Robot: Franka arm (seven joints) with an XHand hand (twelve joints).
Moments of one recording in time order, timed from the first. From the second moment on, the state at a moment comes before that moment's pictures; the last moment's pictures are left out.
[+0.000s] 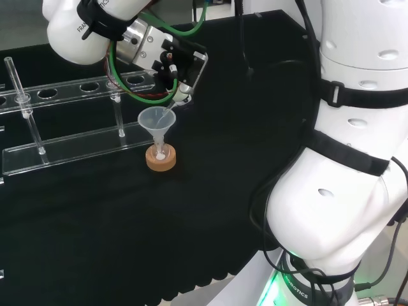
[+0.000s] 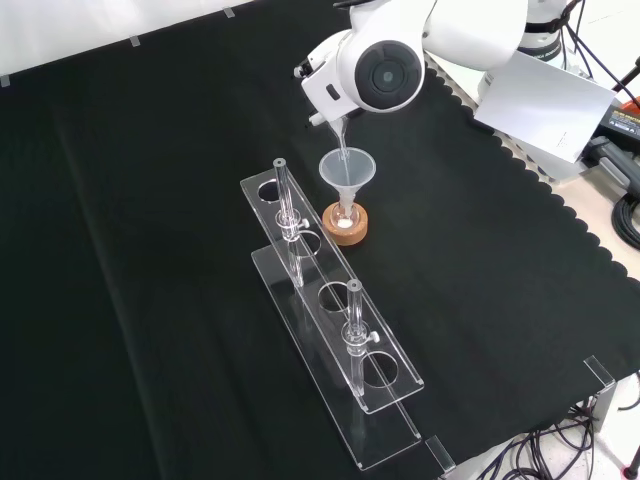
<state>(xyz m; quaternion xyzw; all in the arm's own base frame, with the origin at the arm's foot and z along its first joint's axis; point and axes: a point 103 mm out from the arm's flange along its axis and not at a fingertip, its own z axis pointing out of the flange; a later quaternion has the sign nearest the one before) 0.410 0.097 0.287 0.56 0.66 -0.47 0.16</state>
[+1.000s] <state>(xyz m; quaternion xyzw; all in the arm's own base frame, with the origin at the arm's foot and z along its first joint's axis) 0.411 0.101 0.290 0.56 0.64 -0.49 0.19</state>
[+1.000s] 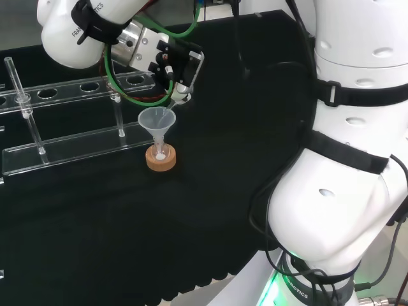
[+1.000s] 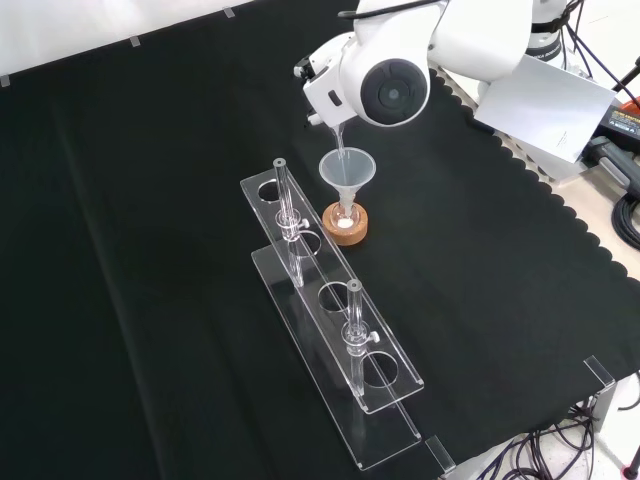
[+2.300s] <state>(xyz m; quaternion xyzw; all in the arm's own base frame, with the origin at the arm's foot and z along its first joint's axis) 0.413 0.114 0.290 0.54 0.62 -0.52 0.21</state>
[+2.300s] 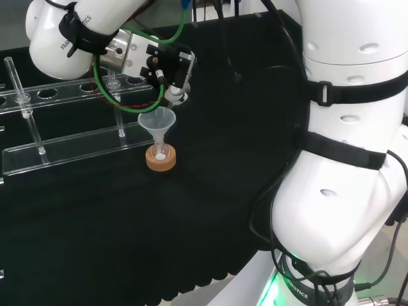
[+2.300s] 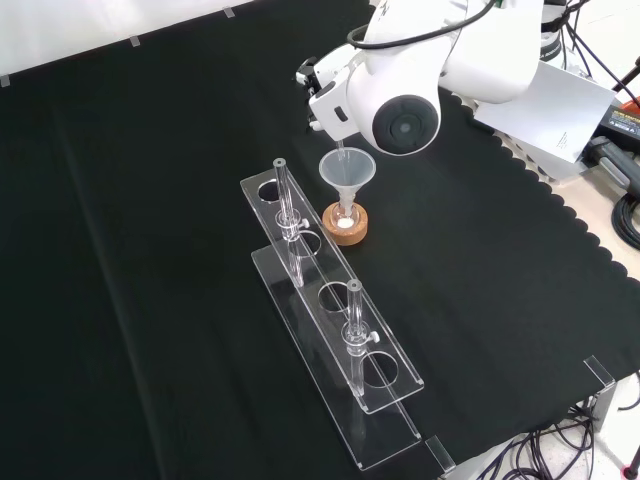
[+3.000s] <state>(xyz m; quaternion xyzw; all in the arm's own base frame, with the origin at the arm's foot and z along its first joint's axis) 0.413 0.115 0.292 0.54 0.62 -0.52 0.22</state>
